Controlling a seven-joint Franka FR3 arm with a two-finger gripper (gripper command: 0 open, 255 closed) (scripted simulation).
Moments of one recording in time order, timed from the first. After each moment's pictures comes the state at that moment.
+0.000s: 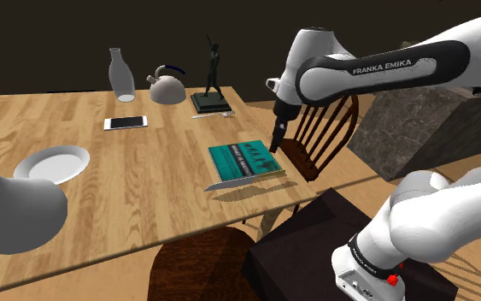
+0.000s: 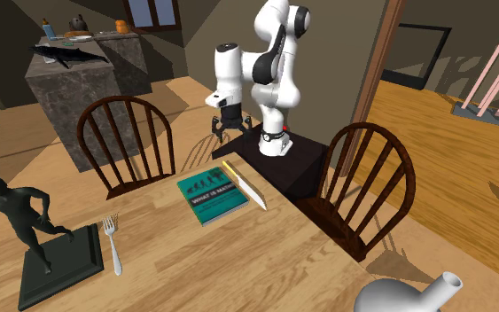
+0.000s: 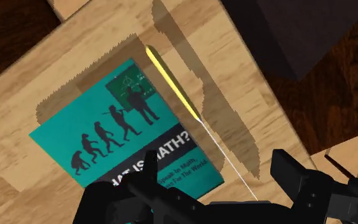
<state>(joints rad) 0.22 -0.47 -0.05 -2.54 0.02 2.11 -0.50</state>
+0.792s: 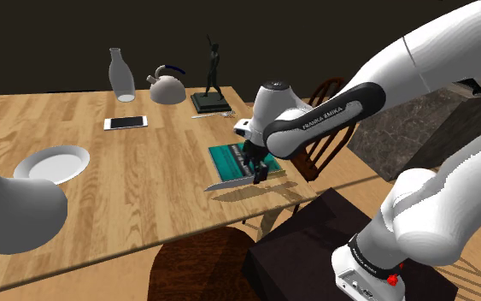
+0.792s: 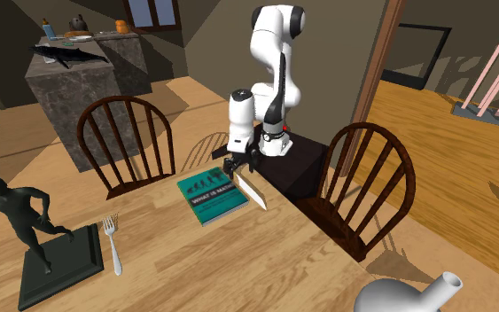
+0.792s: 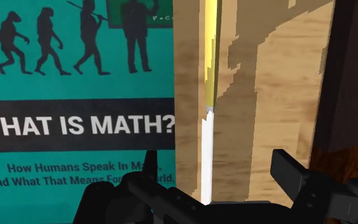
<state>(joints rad) 0.36 -0.15 -0.05 -2.61 -0.03 2.50 -0.94</state>
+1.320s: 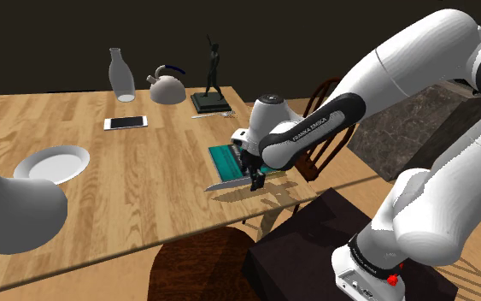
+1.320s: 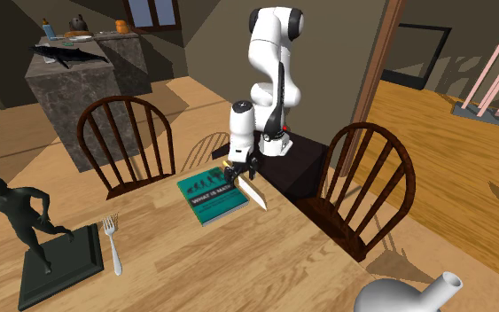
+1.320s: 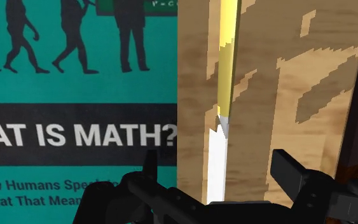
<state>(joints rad) 0.36 -0.04 -0.04 -2.62 -0.03 2.62 -0.95</state>
